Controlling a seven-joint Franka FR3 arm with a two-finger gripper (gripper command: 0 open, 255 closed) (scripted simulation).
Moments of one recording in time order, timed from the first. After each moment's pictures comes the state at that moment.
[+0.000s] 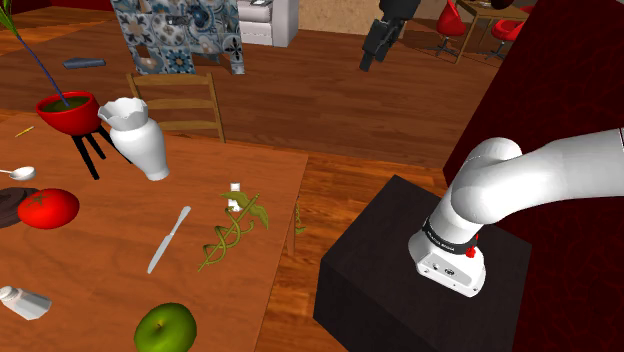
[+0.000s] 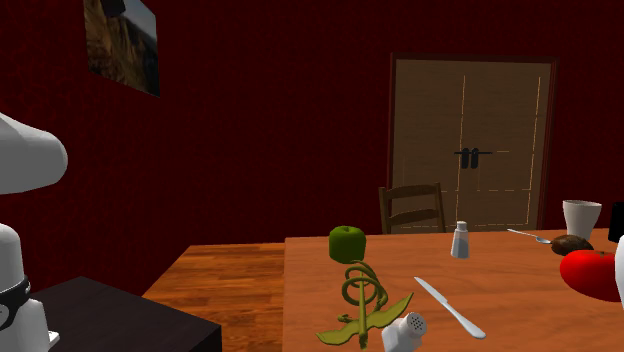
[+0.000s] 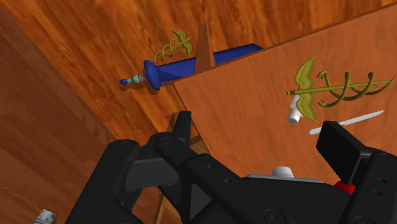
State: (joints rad) arm 0.01 -0.83 -0.07 -2.31 0.04 1.70 -0.15
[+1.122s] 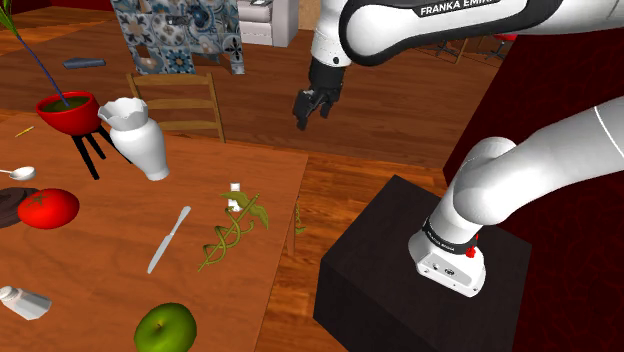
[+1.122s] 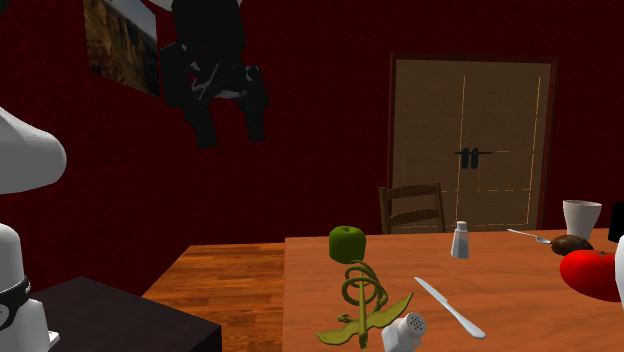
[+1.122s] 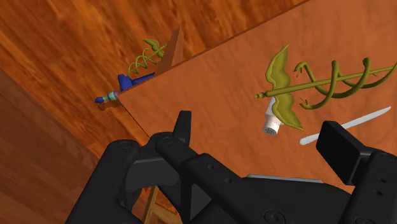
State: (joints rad) arm 0.07 -0.59 0.19 -2.46 0.17 2.06 0.16
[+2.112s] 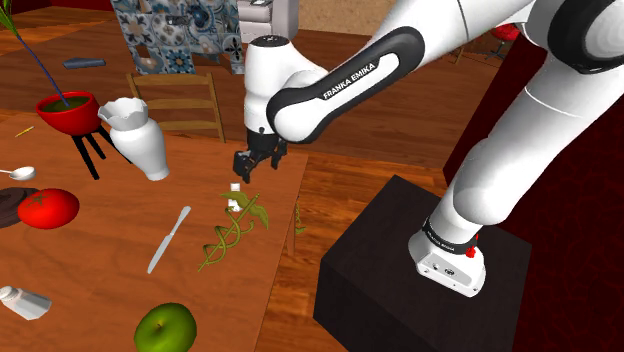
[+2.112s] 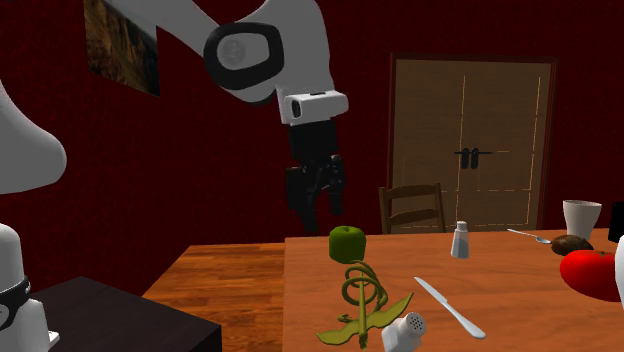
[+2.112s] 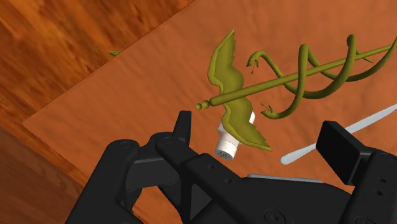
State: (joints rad) arm 0.07 -0.08 0.44 -2.32 0.08 2.40 0.54
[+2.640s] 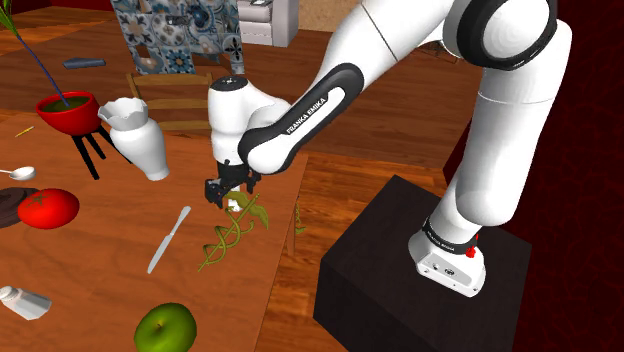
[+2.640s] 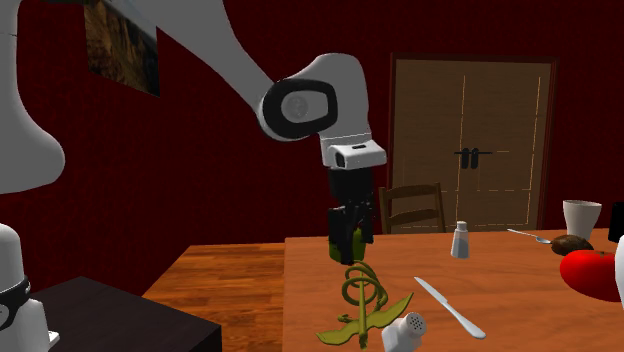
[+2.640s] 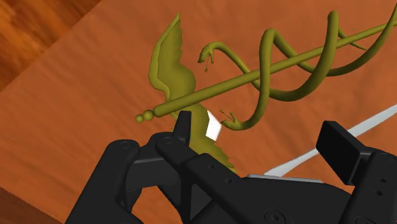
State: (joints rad) arm 0.14 0.25 0.46 -2.12 -0.13 2.48 0.81
